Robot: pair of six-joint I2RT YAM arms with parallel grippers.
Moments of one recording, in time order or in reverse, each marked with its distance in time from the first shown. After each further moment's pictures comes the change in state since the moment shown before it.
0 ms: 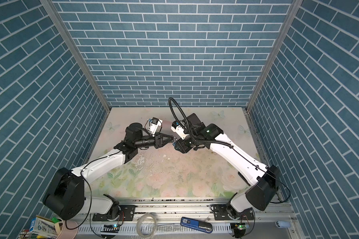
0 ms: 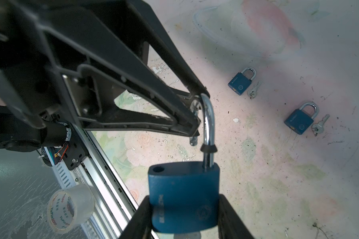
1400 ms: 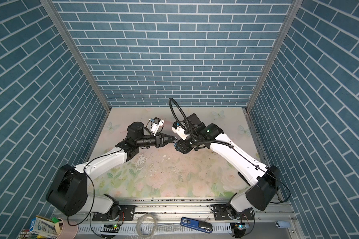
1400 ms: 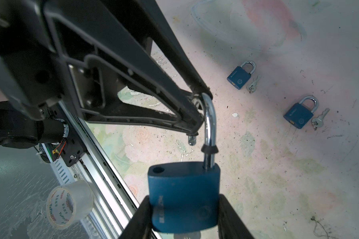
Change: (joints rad) left arm 0.005 0.040 0.026 -0.005 0.048 -0.005; right arm -0.004 0.000 0.000 -0.032 0.004 -0.007
